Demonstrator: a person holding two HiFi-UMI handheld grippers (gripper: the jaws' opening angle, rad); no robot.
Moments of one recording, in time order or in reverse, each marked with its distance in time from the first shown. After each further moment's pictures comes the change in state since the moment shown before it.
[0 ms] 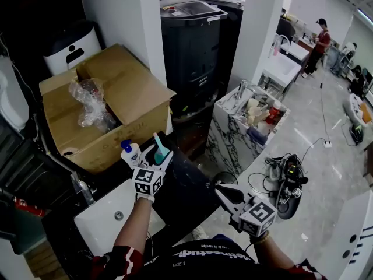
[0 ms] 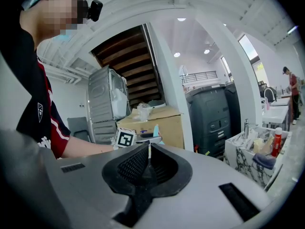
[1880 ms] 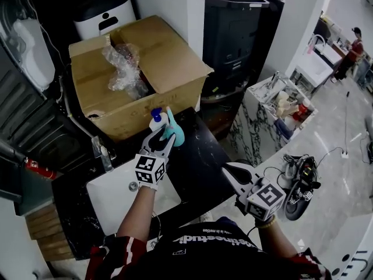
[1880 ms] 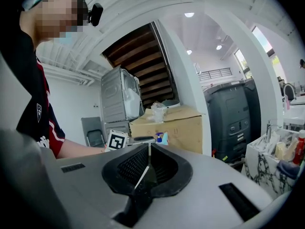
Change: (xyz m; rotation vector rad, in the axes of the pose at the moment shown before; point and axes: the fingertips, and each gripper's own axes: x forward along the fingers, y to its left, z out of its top) left arm -0.106 0.050 0.002 -0.041 -0.023 0.191; right arm 0.054 0.047 0.013 -0.040 0.002 0.176
